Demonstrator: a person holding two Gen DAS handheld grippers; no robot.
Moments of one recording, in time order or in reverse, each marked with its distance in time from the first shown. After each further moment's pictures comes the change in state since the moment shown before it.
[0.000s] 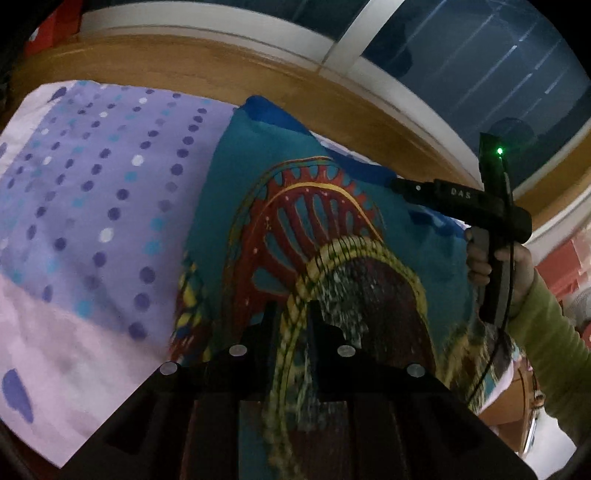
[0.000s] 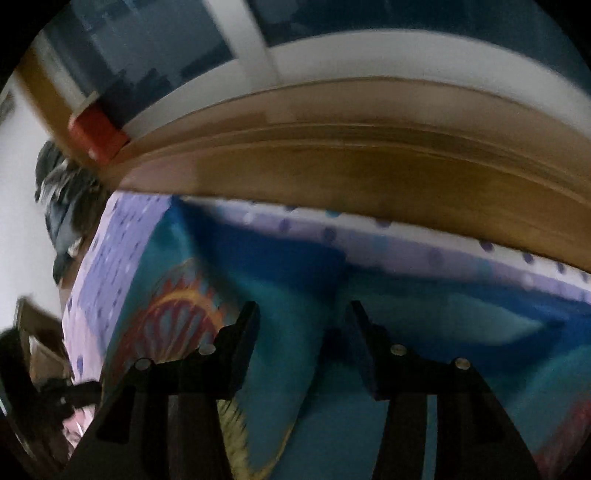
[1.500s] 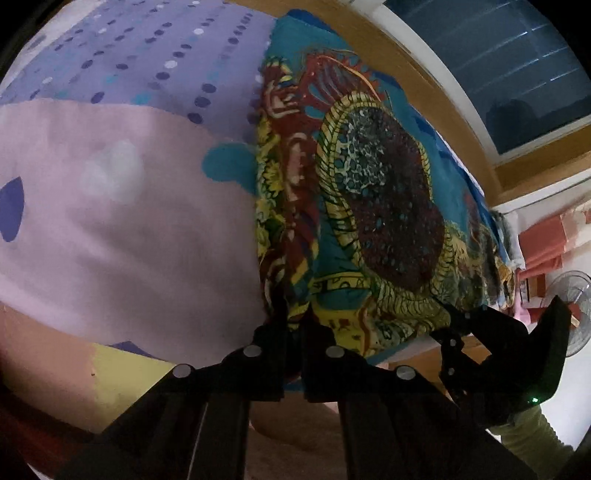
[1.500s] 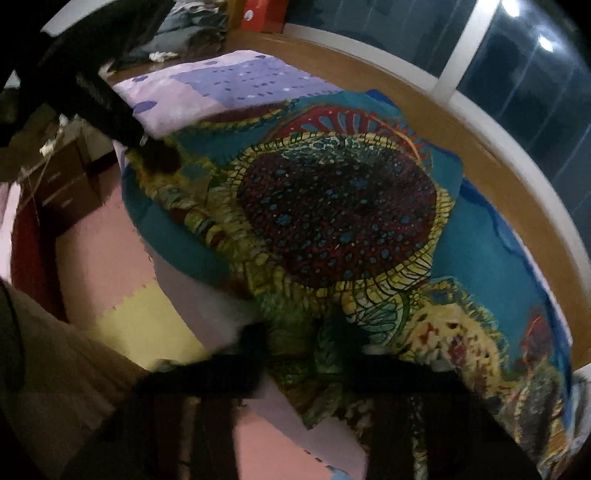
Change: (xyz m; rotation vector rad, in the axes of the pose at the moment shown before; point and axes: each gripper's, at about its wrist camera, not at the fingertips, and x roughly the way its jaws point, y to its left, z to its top) left arm -0.042 0.044 -0.116 -0.061 0.192 -0.067; right arm -0.084 0.187 -0.313 -0.623 -0.028 -0.272
